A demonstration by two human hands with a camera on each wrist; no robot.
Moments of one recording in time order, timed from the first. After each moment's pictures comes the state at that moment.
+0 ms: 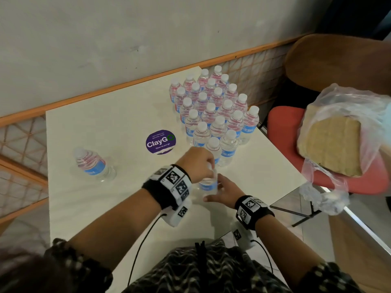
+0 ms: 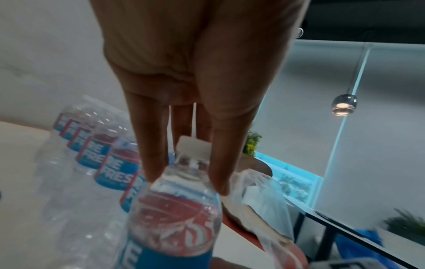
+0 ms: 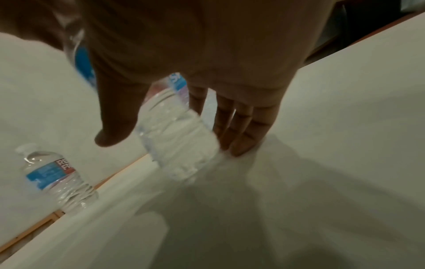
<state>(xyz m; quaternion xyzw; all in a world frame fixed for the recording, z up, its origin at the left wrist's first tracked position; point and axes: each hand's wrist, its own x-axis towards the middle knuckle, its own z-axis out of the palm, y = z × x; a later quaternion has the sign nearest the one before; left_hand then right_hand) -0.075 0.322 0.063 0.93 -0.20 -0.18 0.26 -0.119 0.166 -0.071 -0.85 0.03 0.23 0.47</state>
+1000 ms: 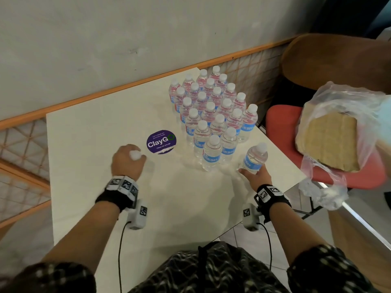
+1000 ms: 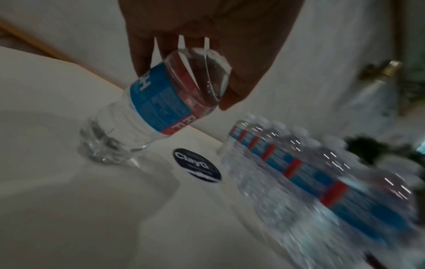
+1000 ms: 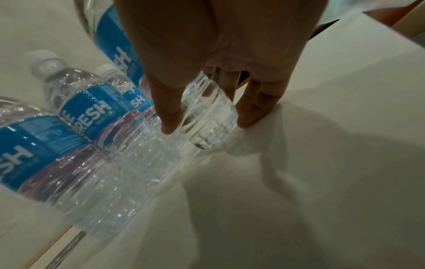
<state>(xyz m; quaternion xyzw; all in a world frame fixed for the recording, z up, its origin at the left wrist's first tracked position) -0.057 0.467 -0.006 0.90 0.16 0.10 0.39 -0.104 0.094 -0.086 -0.83 0.30 0.01 0.47</state>
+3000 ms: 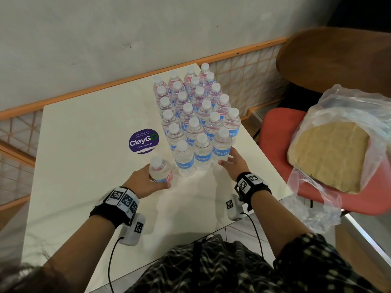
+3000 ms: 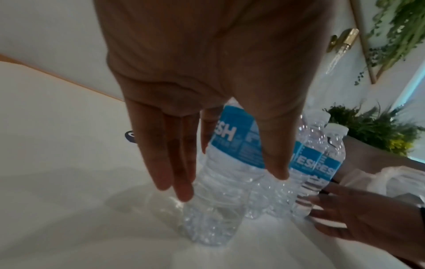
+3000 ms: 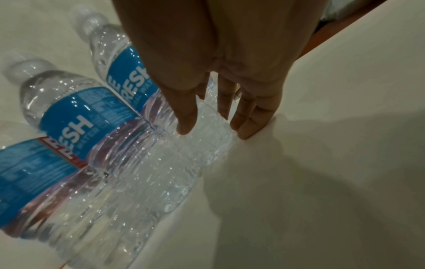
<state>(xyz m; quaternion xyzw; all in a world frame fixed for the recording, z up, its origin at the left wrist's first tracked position) -0.081 0.357 -0.029 0.91 0.07 -0.21 0.34 -0.027 0.053 -0.087 -0.83 0.11 0.12 0.54</state>
